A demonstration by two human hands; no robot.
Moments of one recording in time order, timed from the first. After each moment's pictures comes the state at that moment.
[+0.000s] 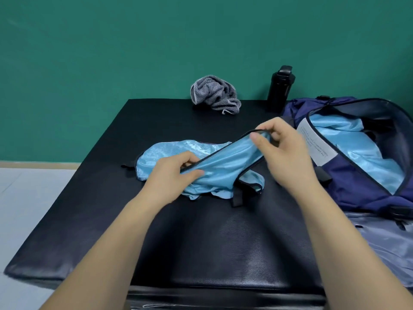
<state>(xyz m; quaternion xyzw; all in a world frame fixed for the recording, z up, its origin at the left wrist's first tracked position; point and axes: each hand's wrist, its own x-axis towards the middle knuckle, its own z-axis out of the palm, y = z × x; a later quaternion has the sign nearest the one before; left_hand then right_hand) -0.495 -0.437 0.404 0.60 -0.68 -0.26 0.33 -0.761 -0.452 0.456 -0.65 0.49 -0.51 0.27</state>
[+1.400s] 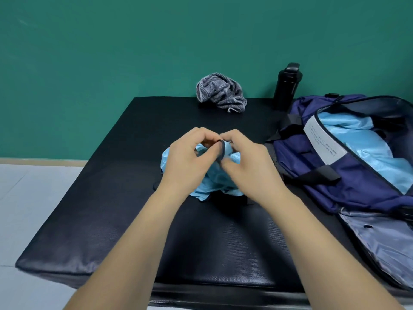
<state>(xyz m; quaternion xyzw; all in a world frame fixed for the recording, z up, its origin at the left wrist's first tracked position) -0.535 -0.424 0.448 0.50 -0.65 -0.24 0.52 -0.700 -0.434 0.446 -0.76 0.47 -0.39 0.23</state>
